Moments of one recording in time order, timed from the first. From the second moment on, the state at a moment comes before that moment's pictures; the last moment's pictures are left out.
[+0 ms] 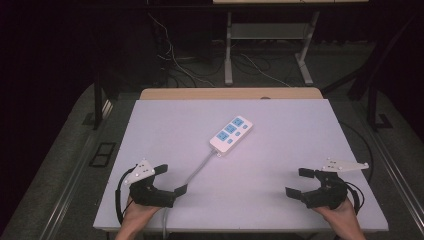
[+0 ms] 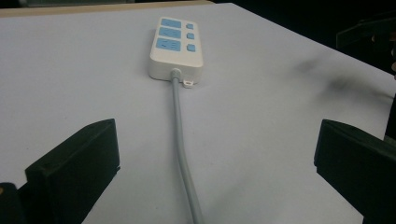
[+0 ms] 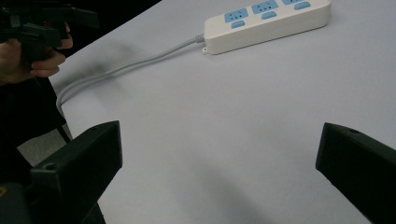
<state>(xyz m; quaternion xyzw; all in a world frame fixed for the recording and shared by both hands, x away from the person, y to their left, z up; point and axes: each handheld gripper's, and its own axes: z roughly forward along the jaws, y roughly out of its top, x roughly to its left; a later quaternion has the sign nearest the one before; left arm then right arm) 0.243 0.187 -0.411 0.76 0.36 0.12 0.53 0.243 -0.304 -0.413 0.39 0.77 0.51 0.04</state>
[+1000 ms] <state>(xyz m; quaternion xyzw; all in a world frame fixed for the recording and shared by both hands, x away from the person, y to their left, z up) 0.272 0.170 -0.378 0.79 0.34 0.10 0.51 0.243 -0.306 -0.412 0.39 0.77 0.51 0.04</state>
